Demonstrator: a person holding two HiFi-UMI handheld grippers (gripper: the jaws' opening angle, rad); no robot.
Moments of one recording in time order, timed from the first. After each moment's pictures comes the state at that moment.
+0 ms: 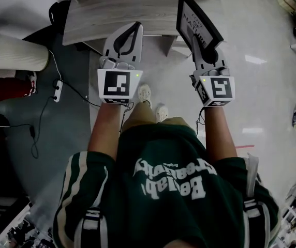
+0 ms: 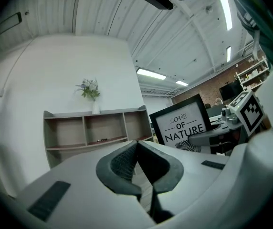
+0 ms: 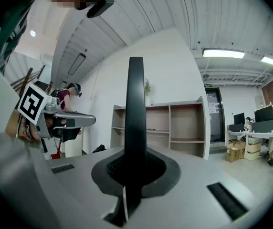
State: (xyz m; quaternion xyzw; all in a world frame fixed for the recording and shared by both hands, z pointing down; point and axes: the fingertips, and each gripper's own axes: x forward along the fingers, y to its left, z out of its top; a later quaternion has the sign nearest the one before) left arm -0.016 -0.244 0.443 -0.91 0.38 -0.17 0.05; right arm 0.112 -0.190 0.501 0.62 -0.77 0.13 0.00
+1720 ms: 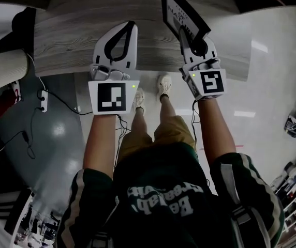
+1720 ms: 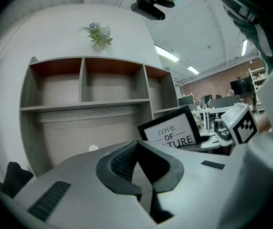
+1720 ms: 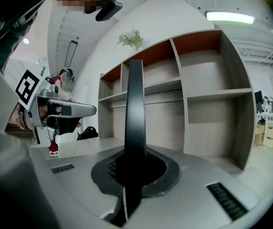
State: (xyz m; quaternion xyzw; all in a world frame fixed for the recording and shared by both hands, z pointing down) left arm -0.030 -0.209 0.313 -0.94 0.34 -0.09 0.03; right arm 0.081 -0.173 0.382 0.64 -0.77 0.07 0.07
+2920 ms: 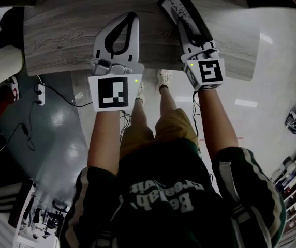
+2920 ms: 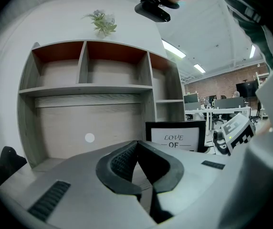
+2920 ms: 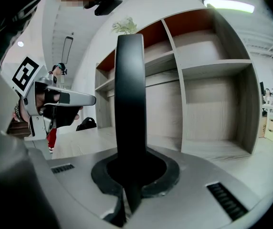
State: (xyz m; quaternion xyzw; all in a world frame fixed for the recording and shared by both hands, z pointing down) left arm -0.002 -0.190 0.351 -0.93 0.35 -0.10 0.01; right arm 0.102 -0.158 0.442 0.64 -0.76 0.11 0.08
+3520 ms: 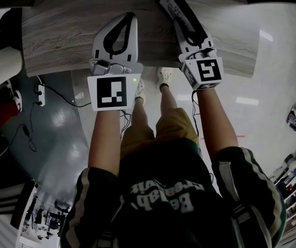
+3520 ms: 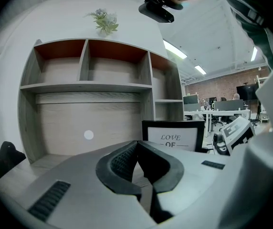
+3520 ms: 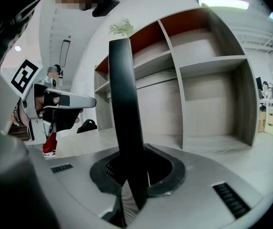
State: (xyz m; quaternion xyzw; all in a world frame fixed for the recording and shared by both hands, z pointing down) left arm -0.004 -0.184 0.357 -0.93 0.35 -0.10 -0.01; right arm 0.095 -0.150 0.448 0.64 -0.76 0.12 0.07
